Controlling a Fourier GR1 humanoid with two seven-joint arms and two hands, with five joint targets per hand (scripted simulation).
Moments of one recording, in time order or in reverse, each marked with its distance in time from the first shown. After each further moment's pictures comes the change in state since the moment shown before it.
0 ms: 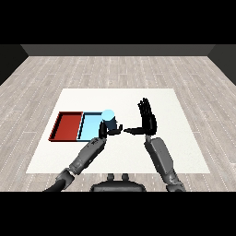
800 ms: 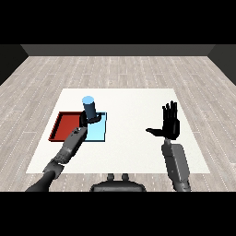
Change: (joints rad) left arm -0.149 0.196 0.213 0.294 -0.048 -0.117 0.108; right arm 0.152 -0.099 -0.219 -0.095 -0.114 0.087 -0.019
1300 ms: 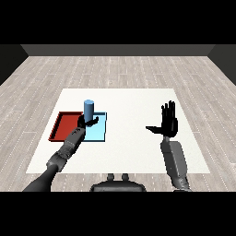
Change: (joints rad) left arm -0.131 -0.027 0.038 0.414 -0.056 0.001 0.096; right arm -0.046 0.008 -0.027 0.107 0.000 0.015 -0.017
